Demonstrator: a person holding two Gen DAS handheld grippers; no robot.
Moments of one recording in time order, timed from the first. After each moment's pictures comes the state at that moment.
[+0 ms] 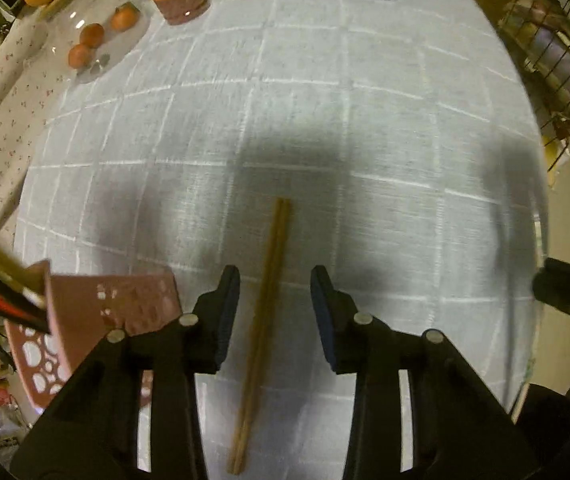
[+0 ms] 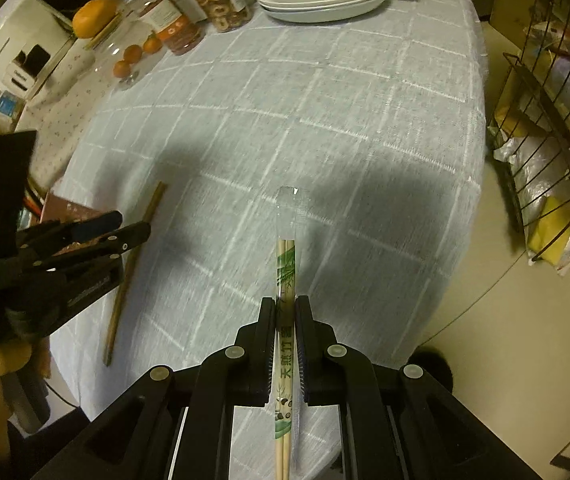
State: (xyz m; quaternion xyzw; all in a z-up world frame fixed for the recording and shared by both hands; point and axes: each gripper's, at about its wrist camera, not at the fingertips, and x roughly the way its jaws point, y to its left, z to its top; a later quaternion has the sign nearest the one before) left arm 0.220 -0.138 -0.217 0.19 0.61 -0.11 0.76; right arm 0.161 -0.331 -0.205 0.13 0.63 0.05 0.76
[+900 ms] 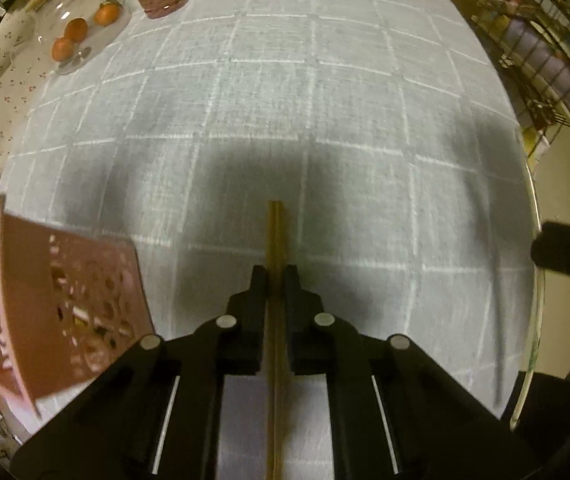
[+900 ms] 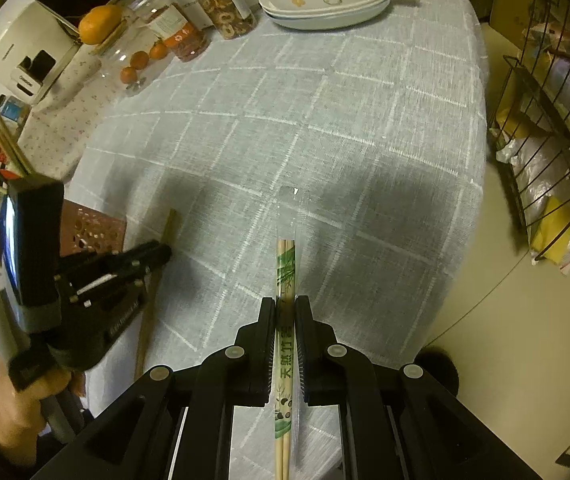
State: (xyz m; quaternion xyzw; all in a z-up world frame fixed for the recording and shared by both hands) left arm 0.181 -0.127 -0.226 0.16 0.60 -0.16 0.77; right arm 0.154 -0.319 -0.189 0.14 0.61 0.06 0.78
